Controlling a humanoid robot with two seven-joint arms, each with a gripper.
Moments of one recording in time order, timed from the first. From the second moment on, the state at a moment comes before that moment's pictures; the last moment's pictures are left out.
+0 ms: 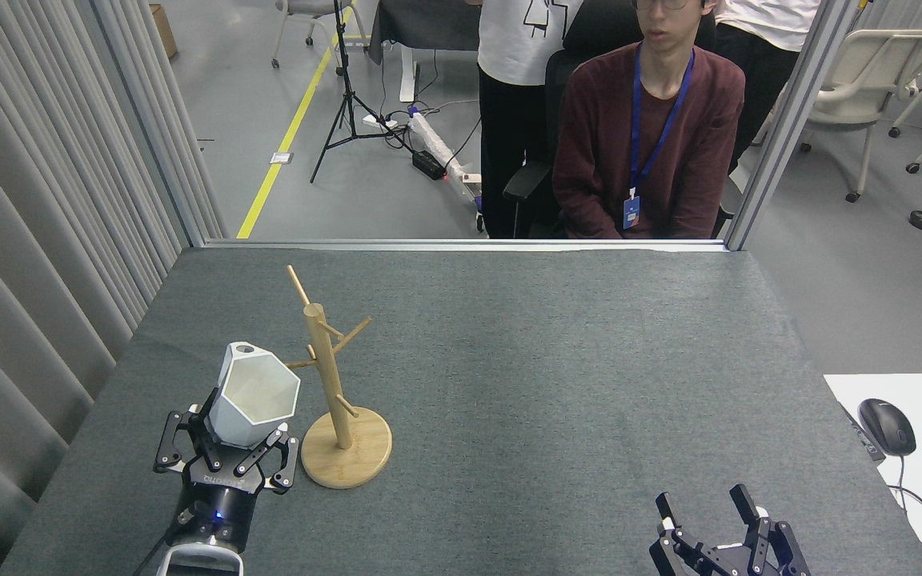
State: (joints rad) left arm -0.05 -0.08 0.16 -1.52 -2.11 -0.07 0.25; right arm 0.24 0.09 -0.26 -1.67 1.45 -0.46 -0.17
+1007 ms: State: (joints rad) left arm -0.08 -0.11 0.10 -1.40 -2.31 -0.03 0.28; right arm 0.24 0.10 -0.28 -1.67 1.44 -0.45 -0.19
